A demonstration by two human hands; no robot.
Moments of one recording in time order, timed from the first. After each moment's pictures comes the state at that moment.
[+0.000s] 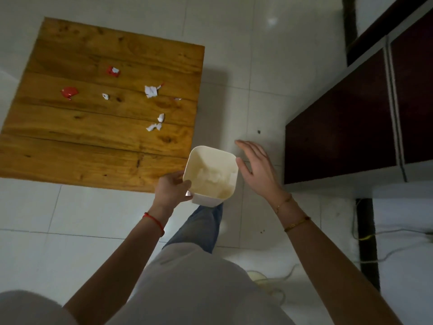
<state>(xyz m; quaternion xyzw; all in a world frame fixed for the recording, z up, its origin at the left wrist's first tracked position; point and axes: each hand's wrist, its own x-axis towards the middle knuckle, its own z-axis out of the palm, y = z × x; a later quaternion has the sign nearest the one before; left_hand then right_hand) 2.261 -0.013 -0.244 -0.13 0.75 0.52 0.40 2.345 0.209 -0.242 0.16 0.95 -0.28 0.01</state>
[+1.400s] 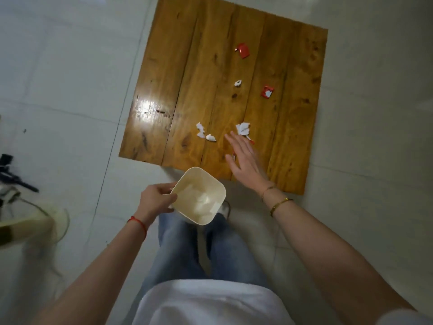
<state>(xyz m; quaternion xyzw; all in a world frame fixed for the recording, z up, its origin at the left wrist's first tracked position) 2.141 0.231 -0.319 -0.67 0.45 0.59 0.04 1.877 0.274 -0.338 -0.58 0.75 -0.13 0.30</state>
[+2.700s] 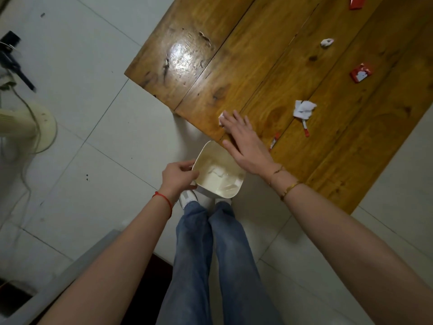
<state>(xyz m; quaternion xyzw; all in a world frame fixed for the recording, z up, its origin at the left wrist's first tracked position) 2.108 0.296 -0.483 -0.75 0.21 0.61 -0.13 1.900 0.240 -0.494 -0.79 0.51 -0.05 0.34</state>
